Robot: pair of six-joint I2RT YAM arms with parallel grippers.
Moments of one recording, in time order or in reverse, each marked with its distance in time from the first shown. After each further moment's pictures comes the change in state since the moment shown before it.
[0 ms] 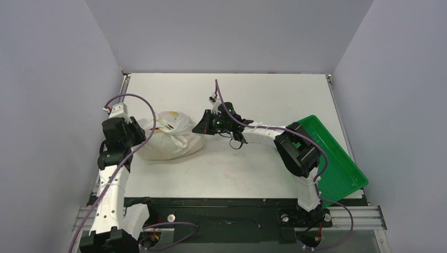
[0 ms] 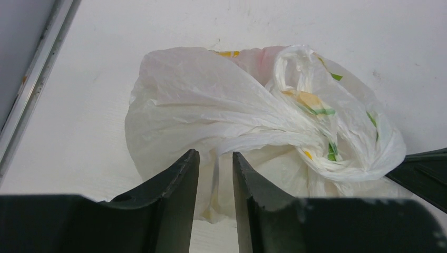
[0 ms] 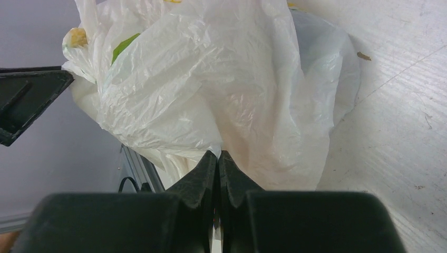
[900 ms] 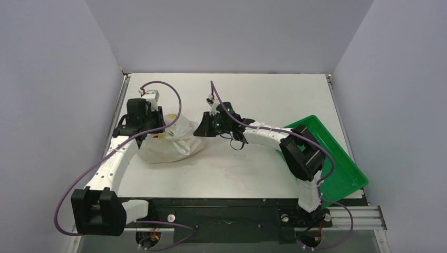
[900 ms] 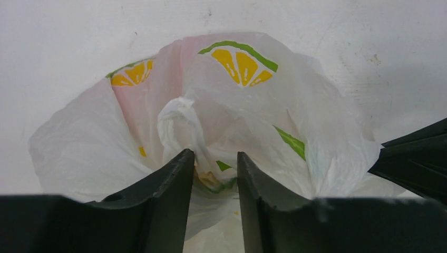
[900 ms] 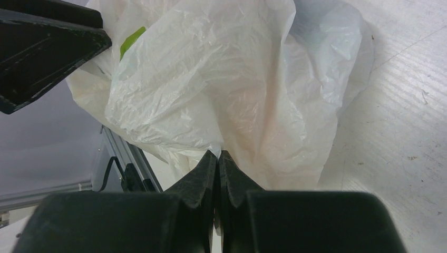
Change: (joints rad) left arm -0.252 0.307 0.227 -0.058 0.021 0.146; right arm 0.026 -0.066 0.010 -0.145 0.012 -0.101
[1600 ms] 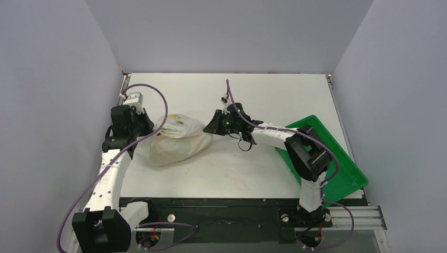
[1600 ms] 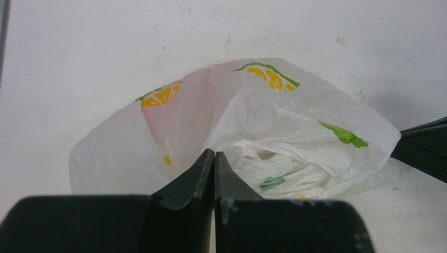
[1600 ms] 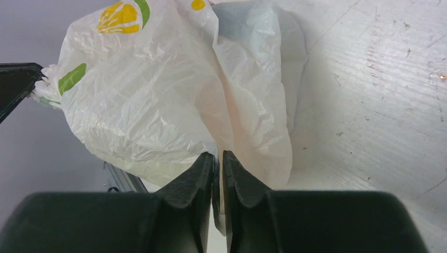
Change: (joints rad) left arm 0.142 -0.158 -0.109 0.072 0.060 -0.041; right arm -0.080 -0.047 -0.145 0.103 0.050 0.125
